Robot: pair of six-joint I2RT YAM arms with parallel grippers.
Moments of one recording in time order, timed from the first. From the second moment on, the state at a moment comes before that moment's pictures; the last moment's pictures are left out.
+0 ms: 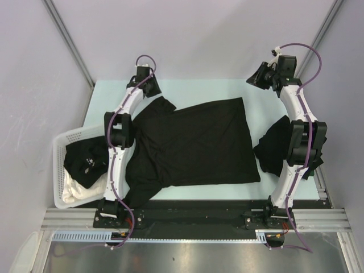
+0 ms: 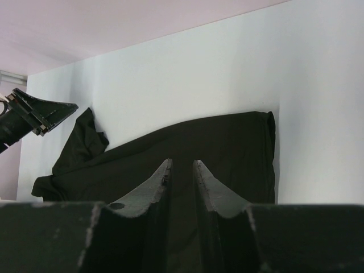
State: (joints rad) left arm -0.15 2.62 2.38 -0.47 0.07 -0.45; right arm -0.07 2.01 1.84 -0.35 -0.45 0.40
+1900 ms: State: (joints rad) left arm -0.15 2.64 2.44 -0.55 0.09 -0.47; right arm -0.05 2.04 1.84 -0.33 -0.48 0.41
